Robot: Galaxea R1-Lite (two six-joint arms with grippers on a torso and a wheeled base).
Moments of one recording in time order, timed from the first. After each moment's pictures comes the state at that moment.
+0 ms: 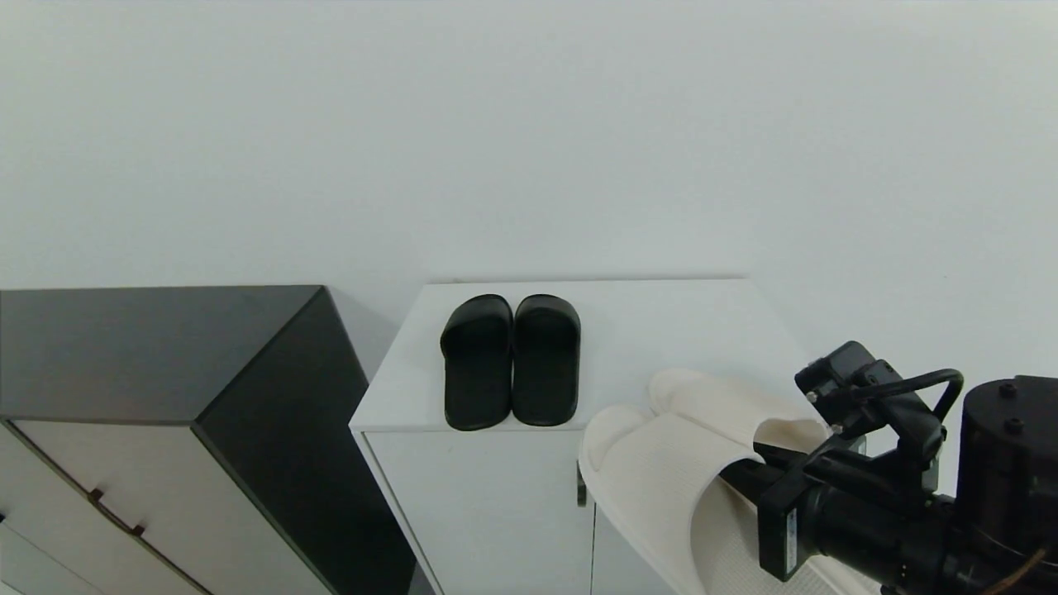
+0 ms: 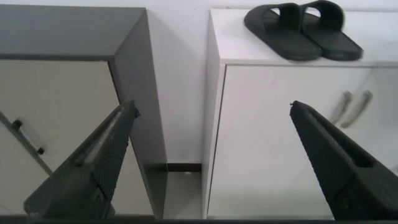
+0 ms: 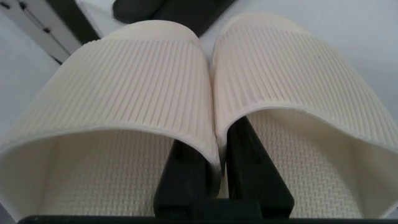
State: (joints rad) left arm 0.00 0.00 0.00 0.00 0.03 -0.02; right arm 0.89 1.45 -0.50 -0.68 -0.25 0.12
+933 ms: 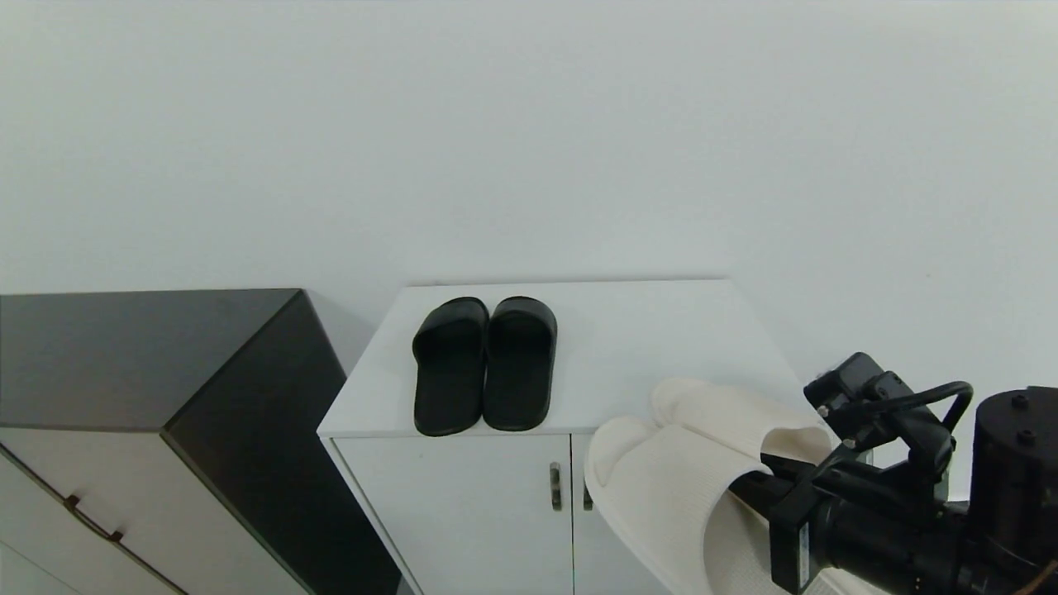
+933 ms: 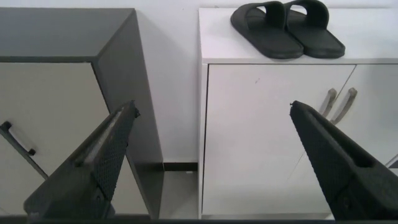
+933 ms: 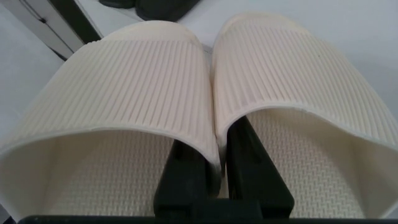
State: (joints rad) left arm 0.00 0.00 0.00 0.00 0.03 -0.02; right arm 0.89 1.44 -0.47 -0.69 -0.21 0.11
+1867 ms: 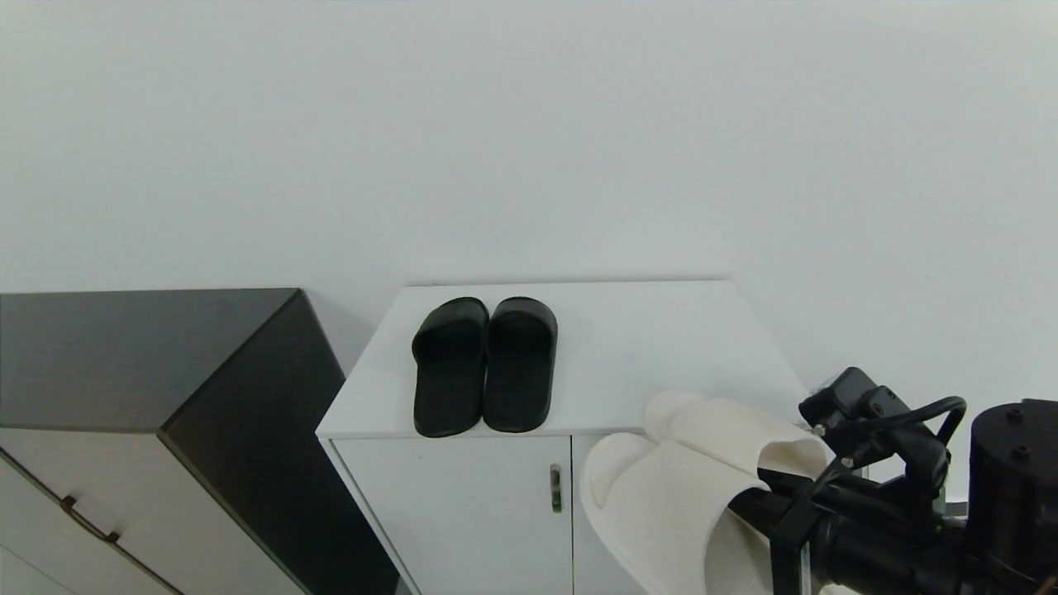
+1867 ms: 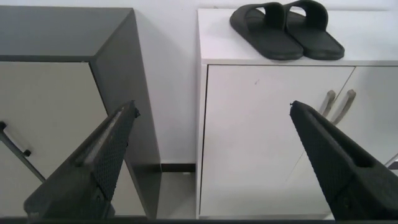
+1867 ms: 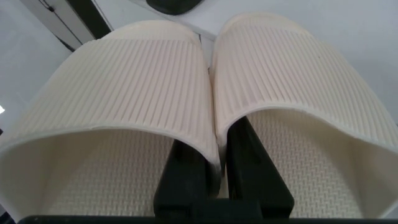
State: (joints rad) left arm 0.00 0.00 0.00 0.00 0.03 -0.02; right arm 0.89 1.43 -0.44 -0.69 -0.18 0.11
